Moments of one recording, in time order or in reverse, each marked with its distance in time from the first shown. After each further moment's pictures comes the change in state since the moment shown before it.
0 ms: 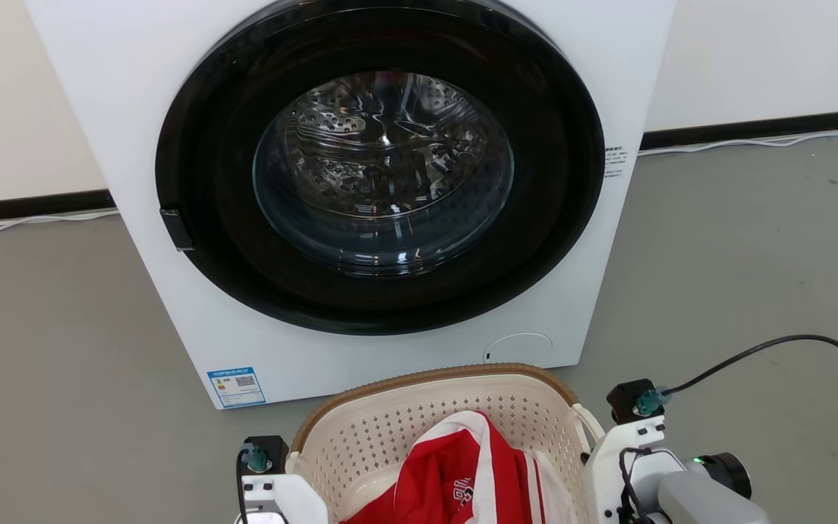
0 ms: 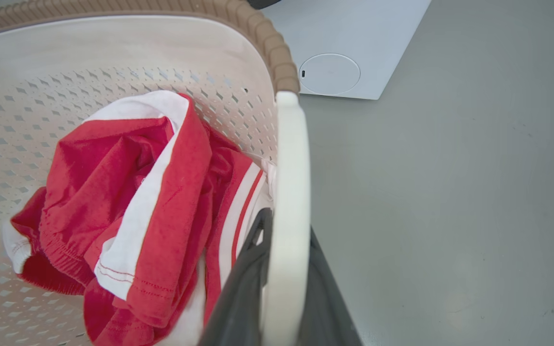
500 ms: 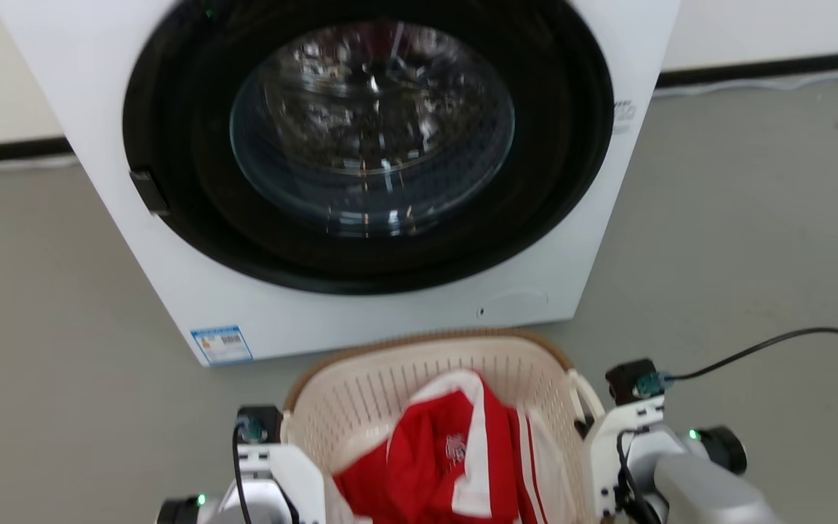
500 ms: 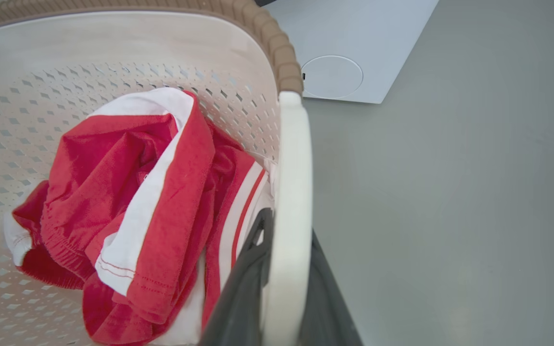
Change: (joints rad) left arm -0.044 0.003 -0.018 0.003 0.000 0.012 -0.042; right arm -0.021 -0.004 0.037 -0.013 0.016 -0.001 -0.074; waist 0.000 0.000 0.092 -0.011
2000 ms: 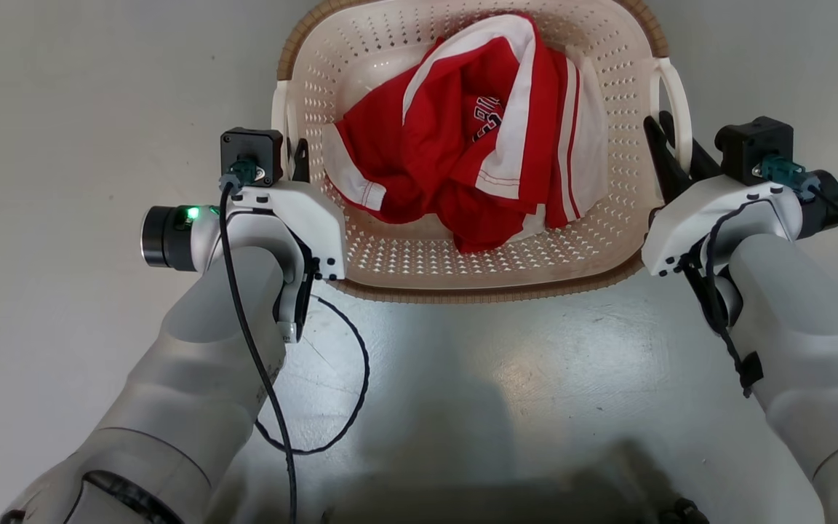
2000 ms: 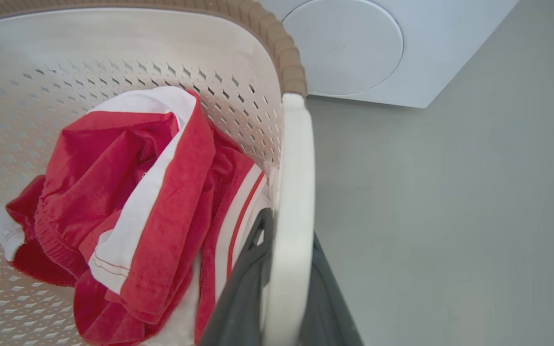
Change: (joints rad) left arm -0.436 0.021 0.265 -0.191 0.327 0.096 -0.188; right arm -0.297 -0.129 -0.482 -0.239 -0.449 0.000 -0.271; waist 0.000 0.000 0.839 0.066
